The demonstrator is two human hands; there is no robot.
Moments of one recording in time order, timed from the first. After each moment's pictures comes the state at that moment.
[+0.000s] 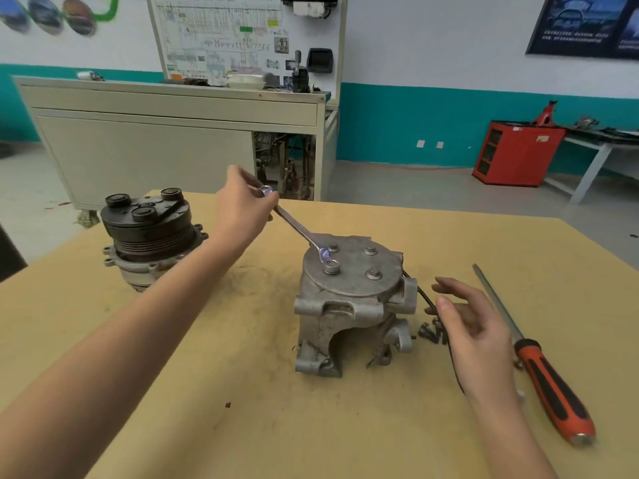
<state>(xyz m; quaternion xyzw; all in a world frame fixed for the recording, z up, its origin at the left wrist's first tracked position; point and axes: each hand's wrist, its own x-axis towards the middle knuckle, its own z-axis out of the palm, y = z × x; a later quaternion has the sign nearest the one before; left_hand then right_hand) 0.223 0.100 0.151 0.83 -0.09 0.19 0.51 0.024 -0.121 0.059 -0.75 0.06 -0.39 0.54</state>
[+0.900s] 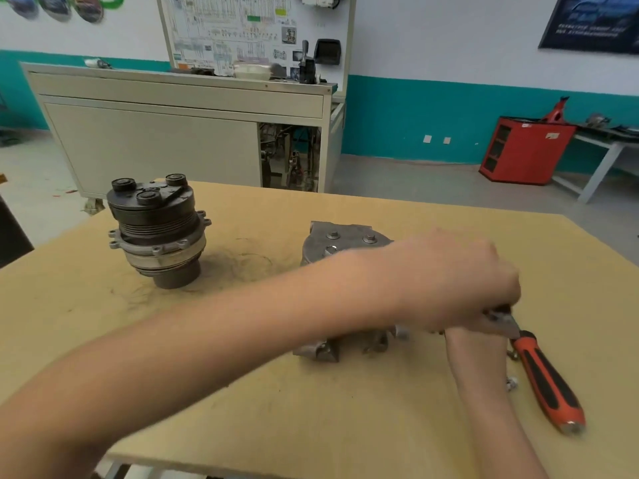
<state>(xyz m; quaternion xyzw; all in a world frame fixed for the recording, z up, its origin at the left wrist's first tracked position) 0.055 -0.005 0.191 0.73 -0.66 0.17 -0.03 0.018 -0.116 0.059 -0.70 0.07 -0.39 0.60</state>
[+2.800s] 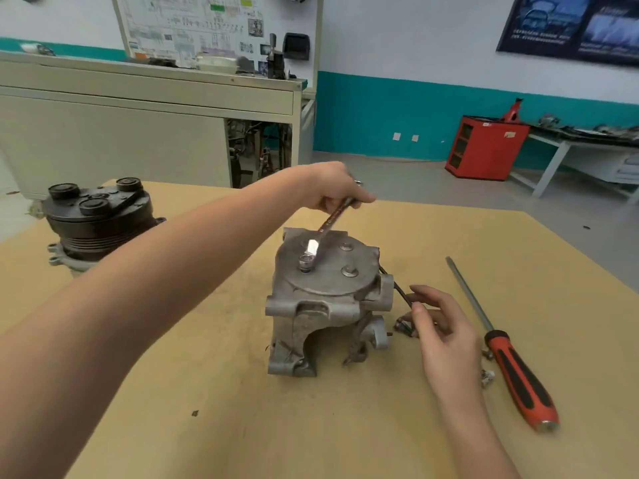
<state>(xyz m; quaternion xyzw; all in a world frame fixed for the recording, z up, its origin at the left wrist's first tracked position) 0.236 -0.026 0.189 0.84 -0.29 -0.23 0.40 0.024 -0.118 0.048 -0.75 0.13 -0.39 0.53</state>
